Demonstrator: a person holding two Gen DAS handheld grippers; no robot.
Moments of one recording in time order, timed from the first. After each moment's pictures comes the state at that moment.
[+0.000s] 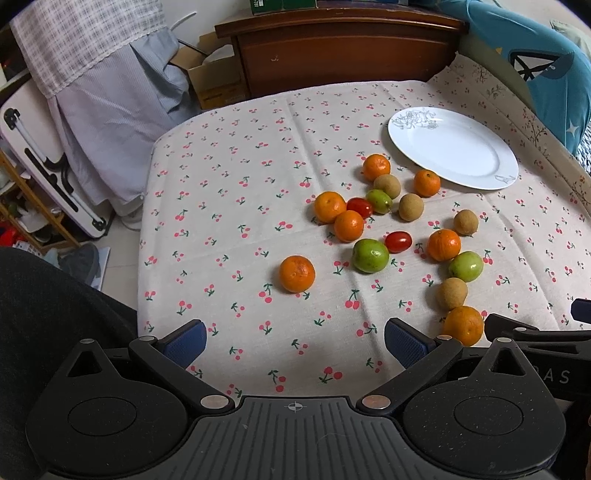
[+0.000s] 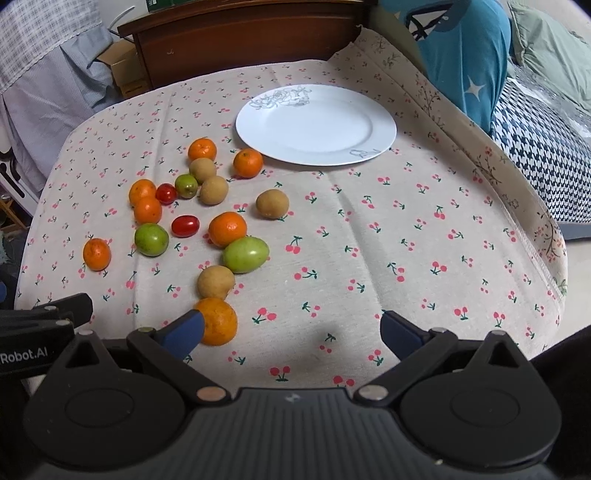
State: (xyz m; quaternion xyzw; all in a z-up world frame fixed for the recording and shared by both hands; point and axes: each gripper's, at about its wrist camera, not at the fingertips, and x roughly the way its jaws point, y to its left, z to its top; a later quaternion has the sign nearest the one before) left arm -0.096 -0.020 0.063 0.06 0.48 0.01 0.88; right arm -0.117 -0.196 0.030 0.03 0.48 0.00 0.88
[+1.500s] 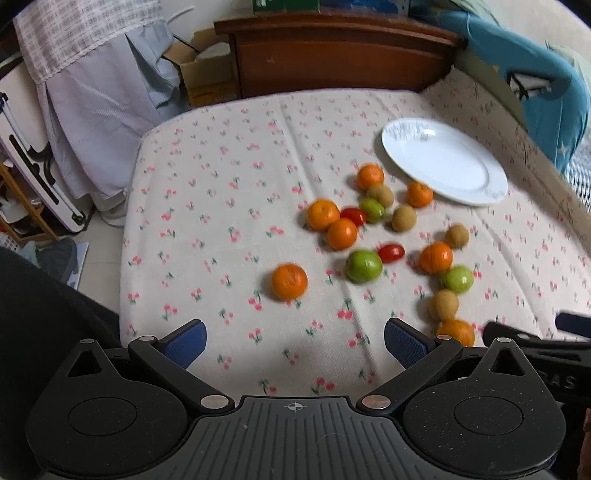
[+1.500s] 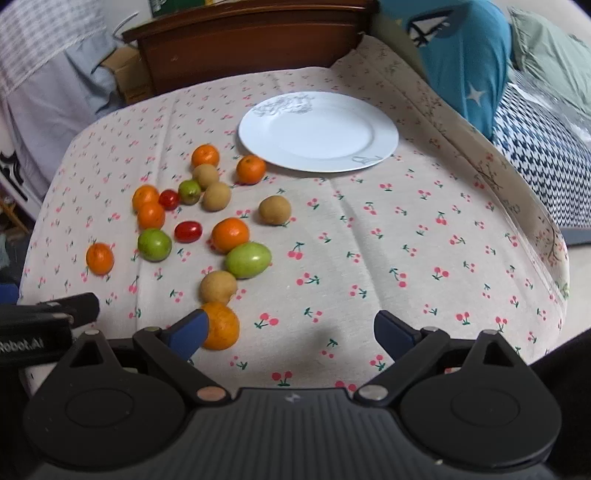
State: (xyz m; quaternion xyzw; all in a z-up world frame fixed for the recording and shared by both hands) left arm -0.089 -0.004 0.063 0.02 0.47 -0.02 0.88; right arm -0.119 -0.202 0.032 0.05 0.46 0.00 0.89
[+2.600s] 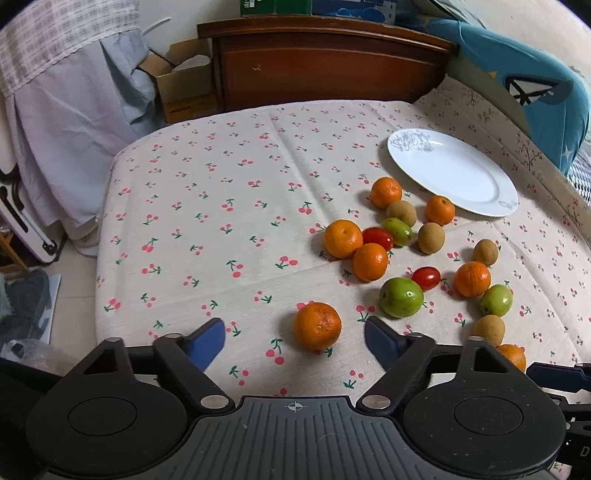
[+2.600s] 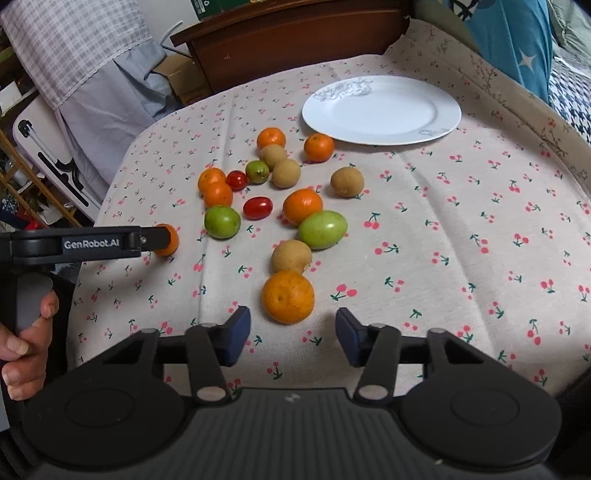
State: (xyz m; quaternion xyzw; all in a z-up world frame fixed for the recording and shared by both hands) left arm -0.050 0.025 0.026 0.03 0.44 -0.07 0.90; right arm -0.131 -0.187 0.005 0.10 0.45 0.11 0.88
